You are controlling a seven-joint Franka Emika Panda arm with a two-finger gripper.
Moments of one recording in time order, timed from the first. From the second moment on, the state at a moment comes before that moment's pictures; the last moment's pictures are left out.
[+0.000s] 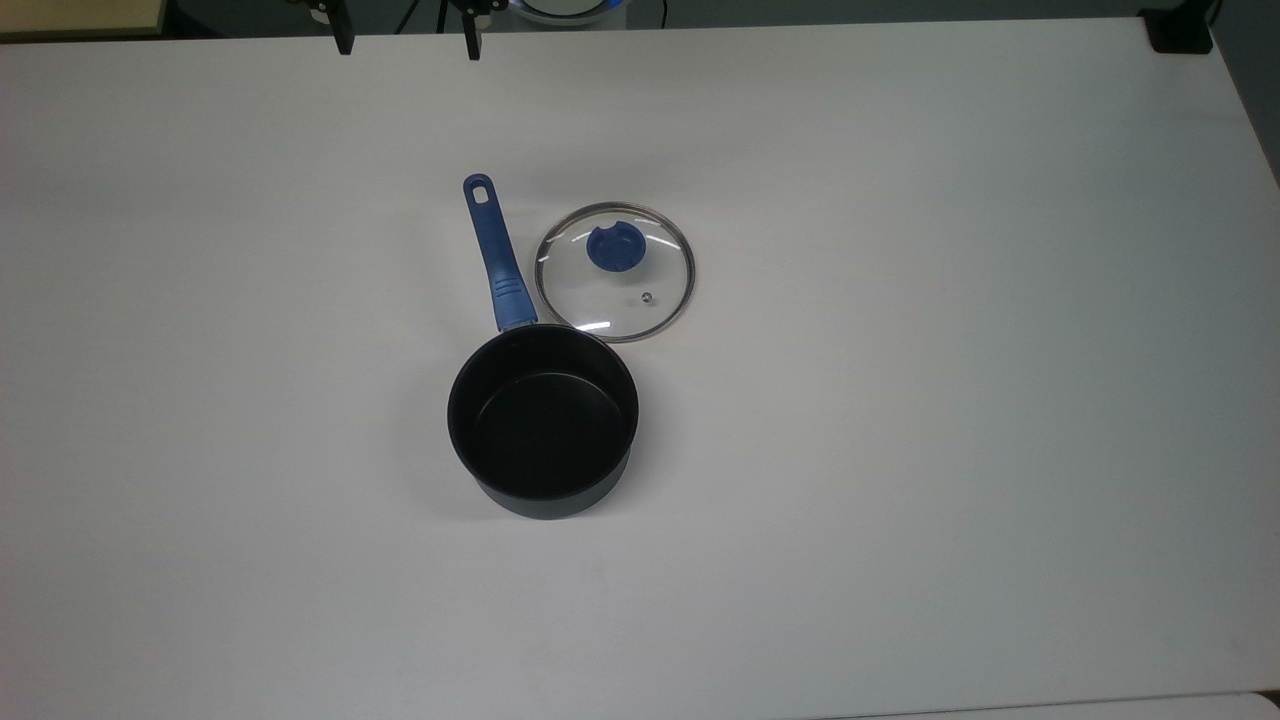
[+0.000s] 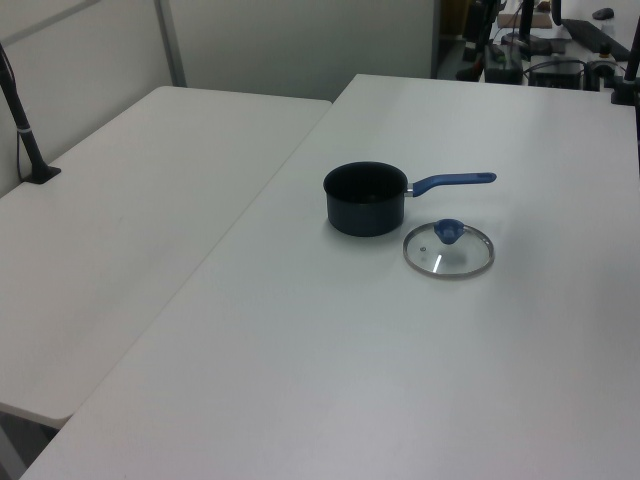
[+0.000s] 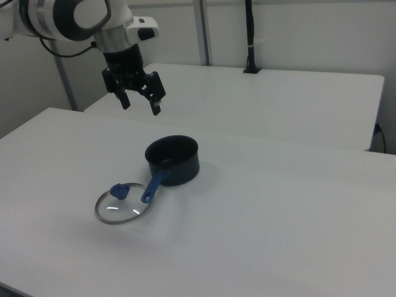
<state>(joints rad) 0.05 -0.03 -0.14 -1.63 -0.01 1.74 -0.08</state>
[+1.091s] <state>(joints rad) 0.06 -0.03 -0.07 -1.75 -0.01 1.66 -0.31</state>
